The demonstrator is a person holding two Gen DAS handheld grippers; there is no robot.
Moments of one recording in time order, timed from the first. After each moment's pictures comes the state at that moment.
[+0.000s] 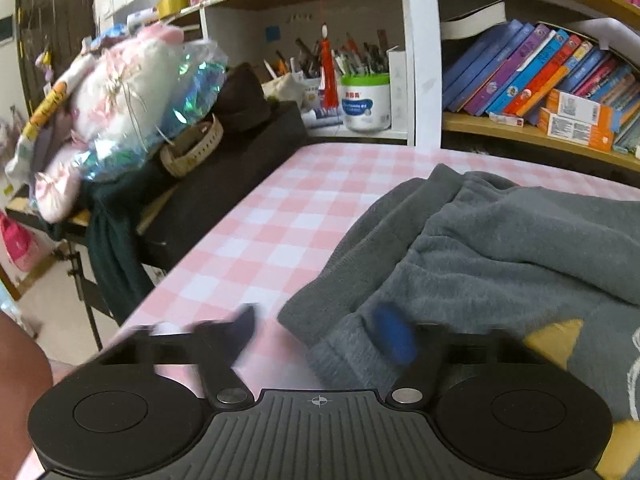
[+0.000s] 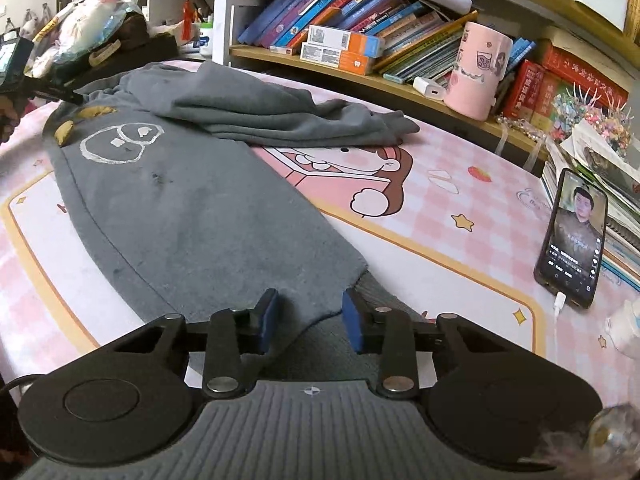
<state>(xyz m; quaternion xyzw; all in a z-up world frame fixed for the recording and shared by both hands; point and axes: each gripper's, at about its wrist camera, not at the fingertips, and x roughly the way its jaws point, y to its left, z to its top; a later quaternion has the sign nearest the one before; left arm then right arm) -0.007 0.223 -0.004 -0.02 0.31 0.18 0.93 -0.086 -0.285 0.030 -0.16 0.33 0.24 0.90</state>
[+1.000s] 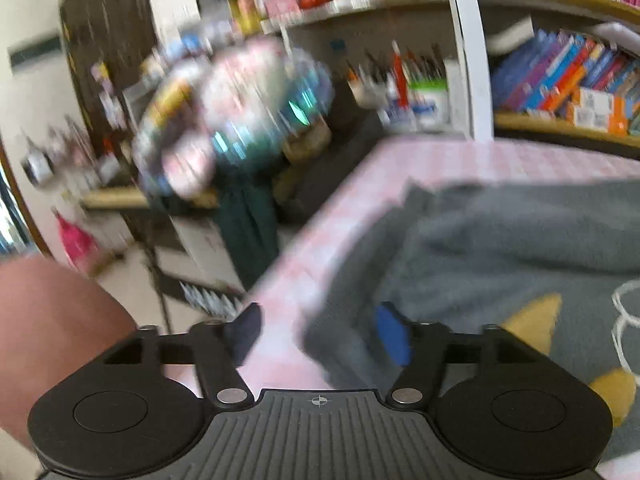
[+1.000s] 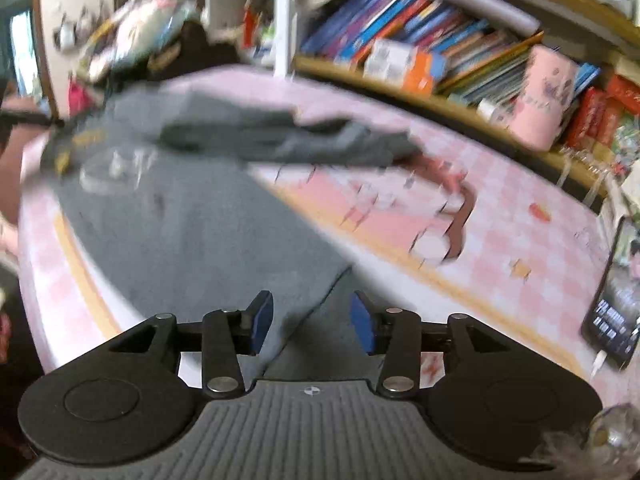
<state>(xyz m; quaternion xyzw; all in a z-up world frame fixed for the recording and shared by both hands) -0.138 0.244 0.039 0.04 0.28 0.27 0.92 -0.064 -0.274 0.062 -0.14 0.32 0.34 0.87</state>
